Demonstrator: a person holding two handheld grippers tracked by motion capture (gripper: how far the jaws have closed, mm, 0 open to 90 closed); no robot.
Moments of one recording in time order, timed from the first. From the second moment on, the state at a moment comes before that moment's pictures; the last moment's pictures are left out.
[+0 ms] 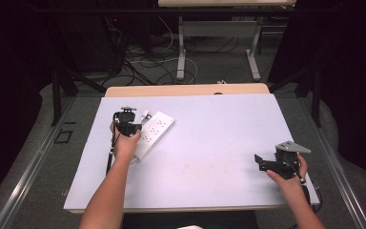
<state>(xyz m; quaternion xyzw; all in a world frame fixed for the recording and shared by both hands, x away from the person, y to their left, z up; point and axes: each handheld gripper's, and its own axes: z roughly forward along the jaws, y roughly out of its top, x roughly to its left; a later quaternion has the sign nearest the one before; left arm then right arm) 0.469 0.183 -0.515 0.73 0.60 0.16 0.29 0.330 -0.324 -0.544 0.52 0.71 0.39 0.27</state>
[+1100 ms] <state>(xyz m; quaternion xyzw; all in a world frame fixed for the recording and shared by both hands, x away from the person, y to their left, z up) 0.472 0.182 -0.521 0.73 0.60 0.15 0.28 0.330 -0.324 -0.544 0.52 0.71 0.39 0.27</state>
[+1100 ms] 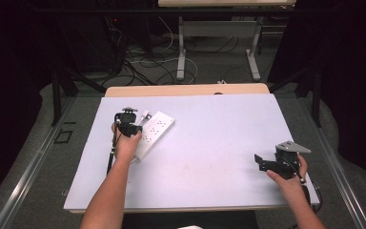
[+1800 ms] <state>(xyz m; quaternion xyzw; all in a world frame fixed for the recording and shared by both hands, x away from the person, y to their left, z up) 0.471 0.181 -0.523 0.74 0.59 0.15 0.27 0.330 -0.324 -0.544 0.52 0.71 0.39 0.27</state>
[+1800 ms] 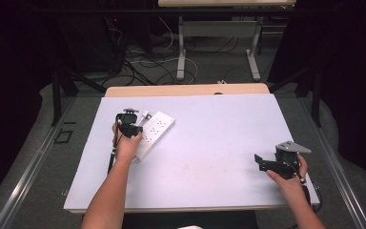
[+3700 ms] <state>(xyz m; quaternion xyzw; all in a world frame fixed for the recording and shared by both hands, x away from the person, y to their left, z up) 0.463 0.185 -0.510 0.75 0.58 0.16 0.28 0.330 -0.325 -0.544 0.52 0.71 0.39 0.27</state>
